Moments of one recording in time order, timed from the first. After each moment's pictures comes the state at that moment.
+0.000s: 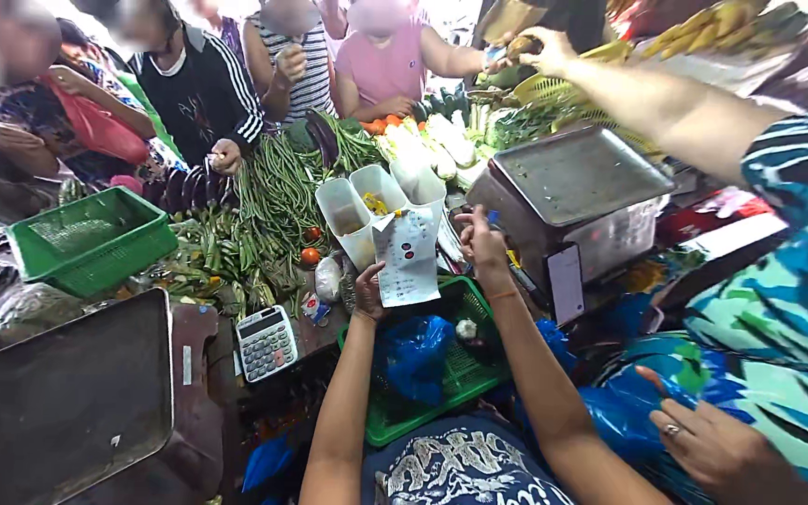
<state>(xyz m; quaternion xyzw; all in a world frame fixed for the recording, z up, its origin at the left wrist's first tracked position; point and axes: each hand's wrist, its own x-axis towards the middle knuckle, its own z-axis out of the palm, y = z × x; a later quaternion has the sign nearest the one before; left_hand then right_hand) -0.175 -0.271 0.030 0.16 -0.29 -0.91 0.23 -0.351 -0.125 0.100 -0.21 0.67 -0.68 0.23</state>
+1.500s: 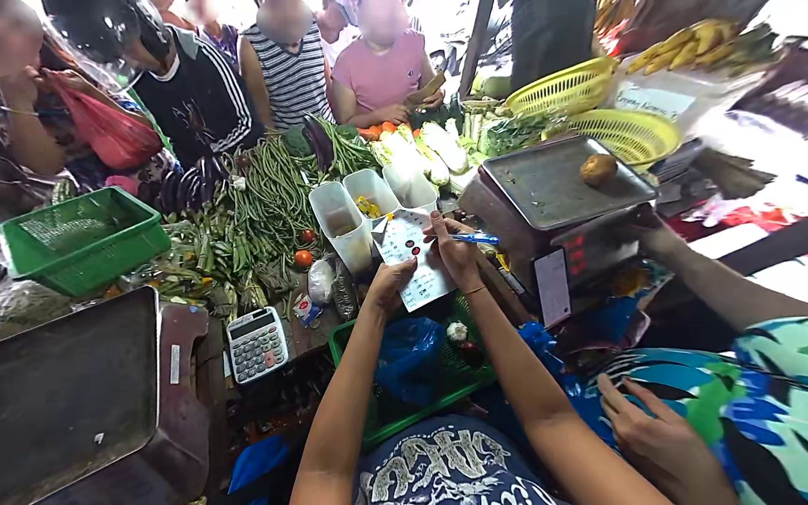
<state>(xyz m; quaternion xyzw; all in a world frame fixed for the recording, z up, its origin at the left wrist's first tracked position) -0.214 -0.239 0.074 0.25 -0.41 -0.85 0.20 -0.336 -0.146 0.097 -0.31 0.65 -0.68 0.17</state>
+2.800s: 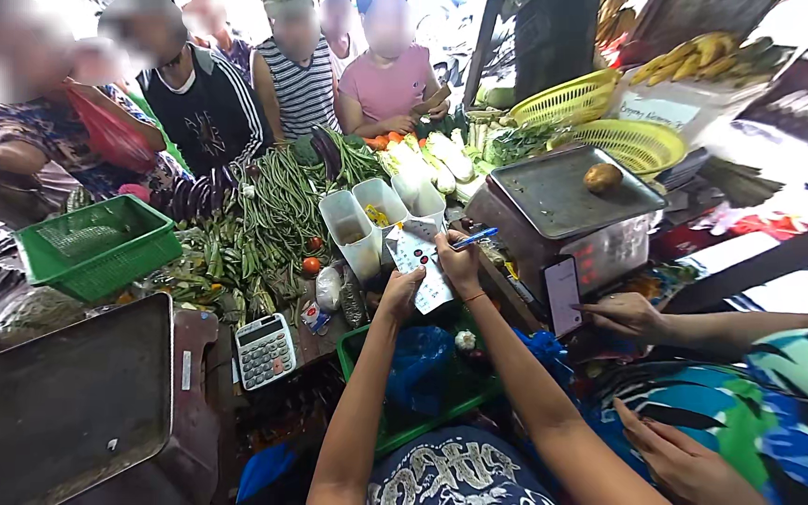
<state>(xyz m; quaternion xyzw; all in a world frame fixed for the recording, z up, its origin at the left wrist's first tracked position) -0.216 -0.232 0.080 0.26 -0.41 -0.84 0.23 -0.339 -0.166 0.077 -0.32 0.72 -0.62 0.00</state>
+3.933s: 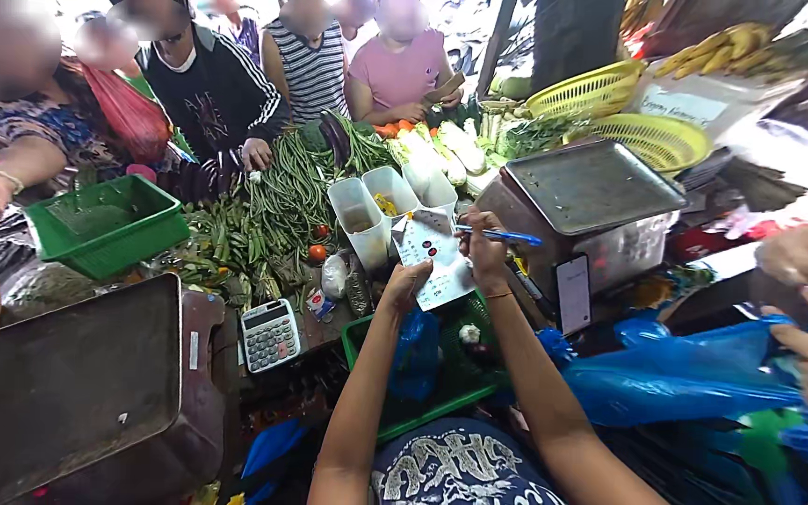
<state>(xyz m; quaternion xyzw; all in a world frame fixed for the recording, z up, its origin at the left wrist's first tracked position) -0.208 -0.240 0.067 0.25 -0.40 -0.86 0.21 -0.344 -0.143 0.094 -0.29 0.61 -0.72 0.14</state>
